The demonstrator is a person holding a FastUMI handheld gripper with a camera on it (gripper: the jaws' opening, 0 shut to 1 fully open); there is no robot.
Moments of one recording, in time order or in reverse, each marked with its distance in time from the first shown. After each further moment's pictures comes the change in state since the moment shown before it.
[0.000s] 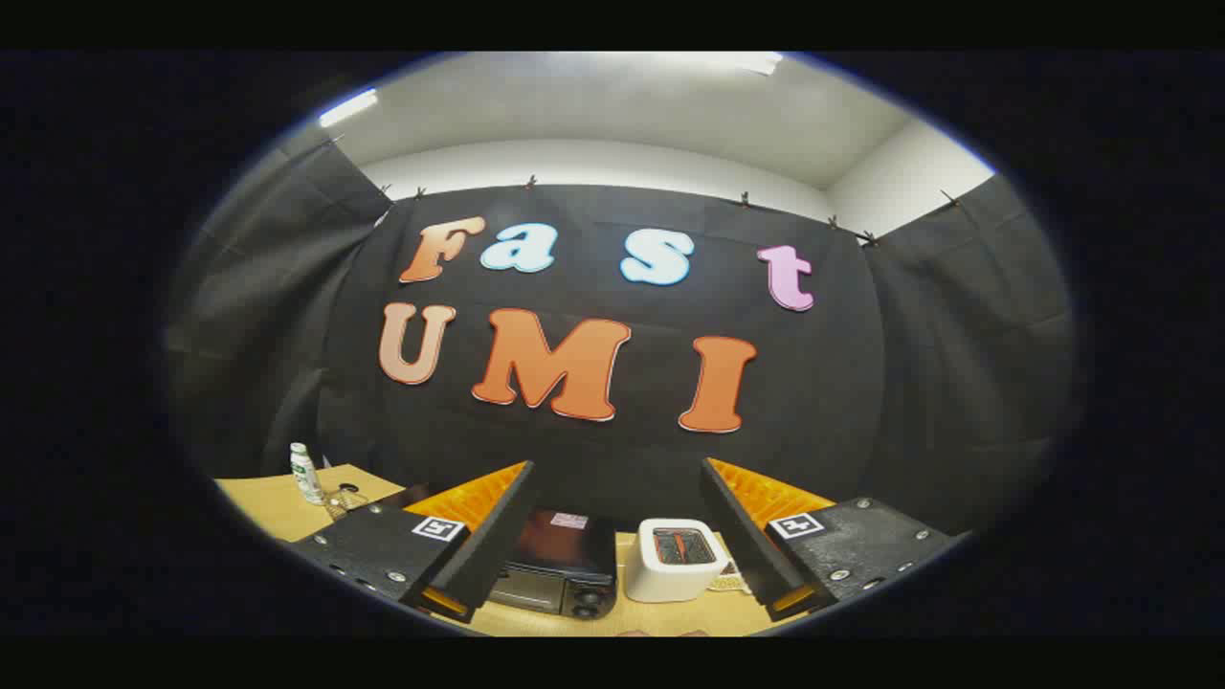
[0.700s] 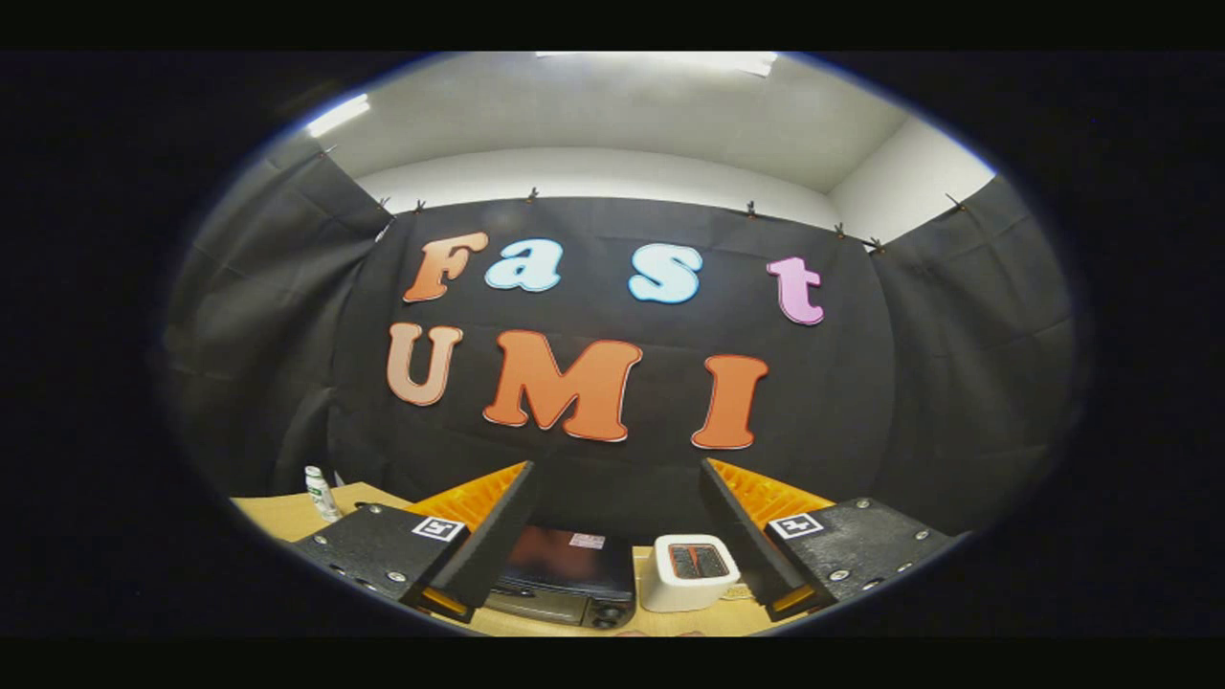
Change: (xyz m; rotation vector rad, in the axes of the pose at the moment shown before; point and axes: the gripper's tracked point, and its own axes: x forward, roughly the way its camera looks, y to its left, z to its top) arm 0.004 0.002 0.039 0.051 -0.015 0.018
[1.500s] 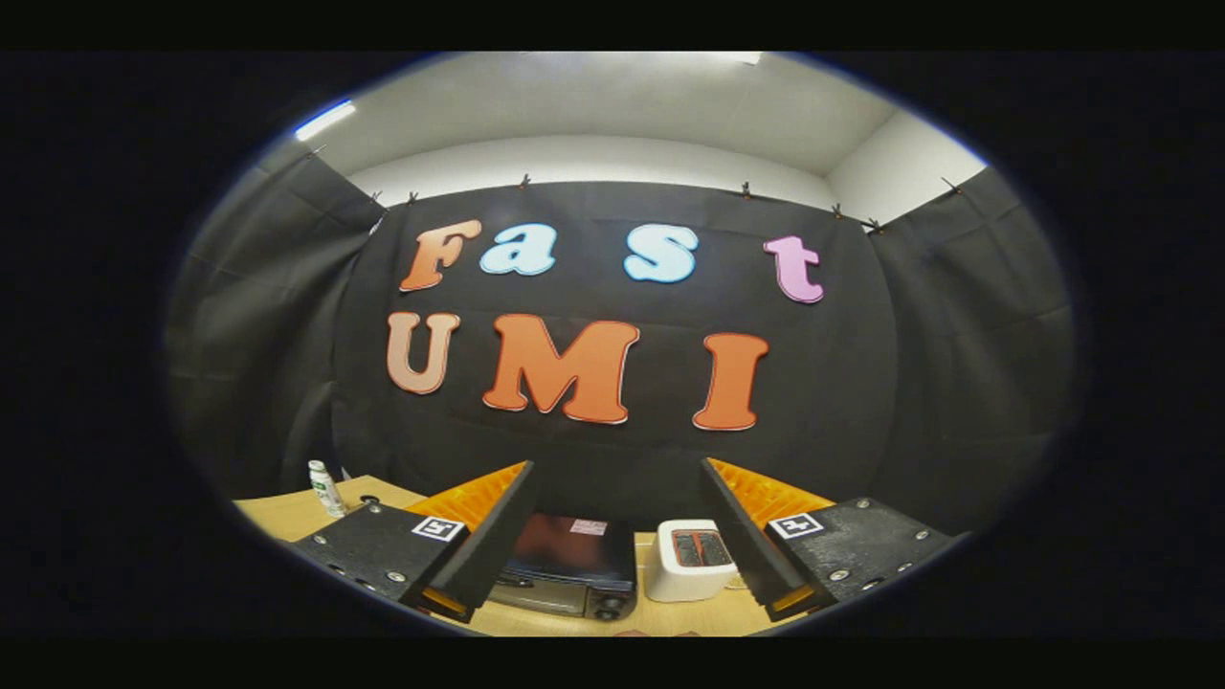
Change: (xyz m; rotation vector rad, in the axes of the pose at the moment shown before) arm 0.001 0.007 -0.025 0.024 0.079 0.031
